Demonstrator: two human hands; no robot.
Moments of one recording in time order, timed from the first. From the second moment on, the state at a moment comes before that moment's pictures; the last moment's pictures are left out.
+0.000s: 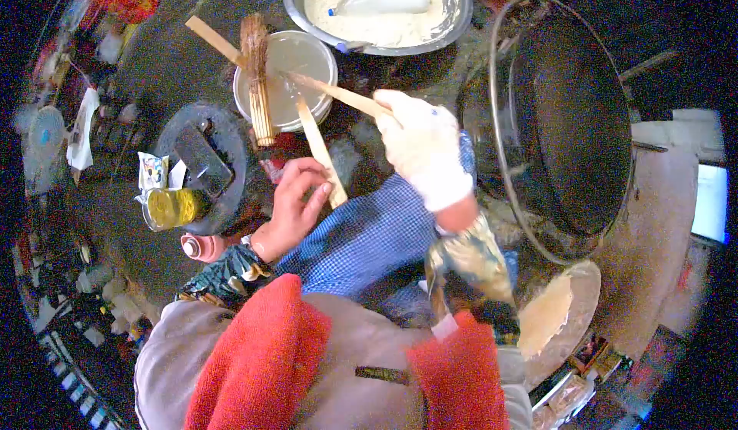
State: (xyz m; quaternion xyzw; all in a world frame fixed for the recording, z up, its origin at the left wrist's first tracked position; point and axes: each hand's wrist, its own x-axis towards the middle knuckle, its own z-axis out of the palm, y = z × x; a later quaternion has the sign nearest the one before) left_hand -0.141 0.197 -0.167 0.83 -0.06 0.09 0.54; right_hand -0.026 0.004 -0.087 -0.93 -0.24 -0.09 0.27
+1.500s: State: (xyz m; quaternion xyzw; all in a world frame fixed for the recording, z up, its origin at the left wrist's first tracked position) left_hand 0.055 0.159 -0.191 0.28 0.17 -0.27 0.91; right_hand -0.224 -0.161 -0.125 -0.57 0.29 -0.11 0.76
